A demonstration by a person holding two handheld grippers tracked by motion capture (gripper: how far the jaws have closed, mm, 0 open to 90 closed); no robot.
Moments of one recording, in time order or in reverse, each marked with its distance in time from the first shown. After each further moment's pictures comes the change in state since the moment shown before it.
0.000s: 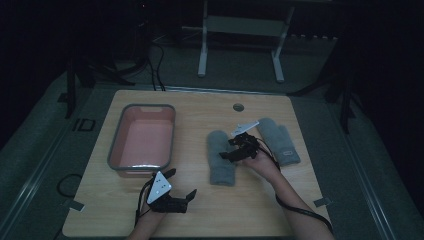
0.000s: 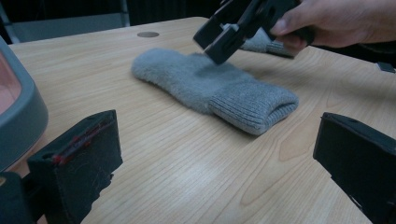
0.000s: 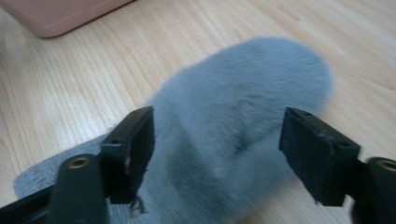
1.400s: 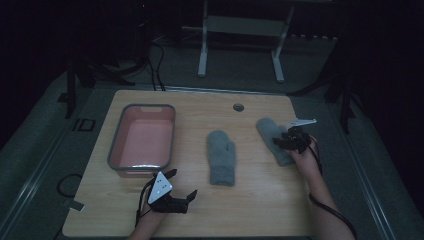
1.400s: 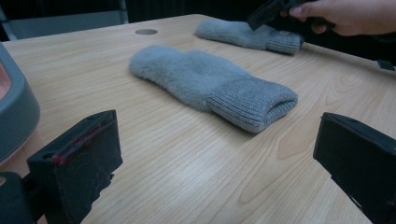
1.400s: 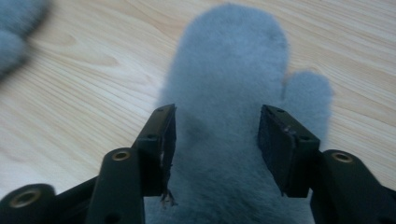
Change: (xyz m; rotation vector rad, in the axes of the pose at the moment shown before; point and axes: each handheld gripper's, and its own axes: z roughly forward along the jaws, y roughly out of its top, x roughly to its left) left arm -0.001 -0.001 0.002 0.005 -0.003 0.000; right arm -0.112 -0.096 -0.084 -0.014 -0.372 0.293
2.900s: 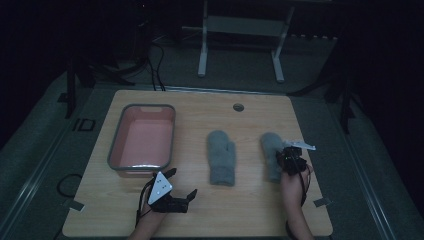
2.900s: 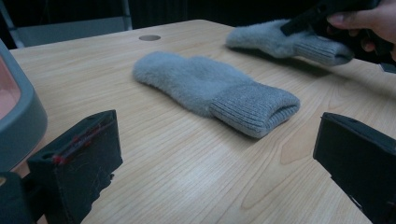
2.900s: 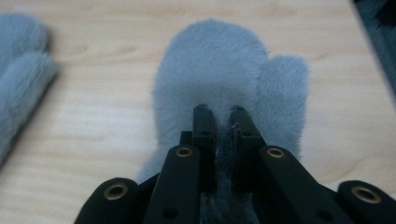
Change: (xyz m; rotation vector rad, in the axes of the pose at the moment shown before) left arm -0.001 0.002 -0.001 -0.015 0.015 0.013; right arm 0.095 -0.036 -0.044 -0.053 -0.282 0.342
